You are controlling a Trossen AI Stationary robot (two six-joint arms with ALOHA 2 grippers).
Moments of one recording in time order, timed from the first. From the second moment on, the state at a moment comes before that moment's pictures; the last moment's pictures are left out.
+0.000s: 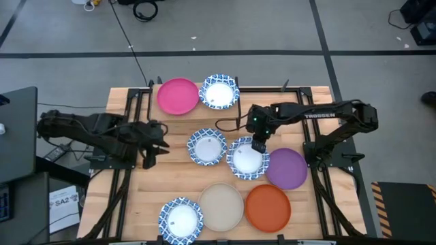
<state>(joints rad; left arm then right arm) -0.18 0.87 0.95 -0.87 -0.10 -0.32 -0.23 1.42 0.99 -0.75 -0.29 0.21</state>
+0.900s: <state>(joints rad) -0.21 0.79 0.57 -0.41 -0.10 -0.32 -0.32 1.42 1.60 -0.75 -0.15 0.35</state>
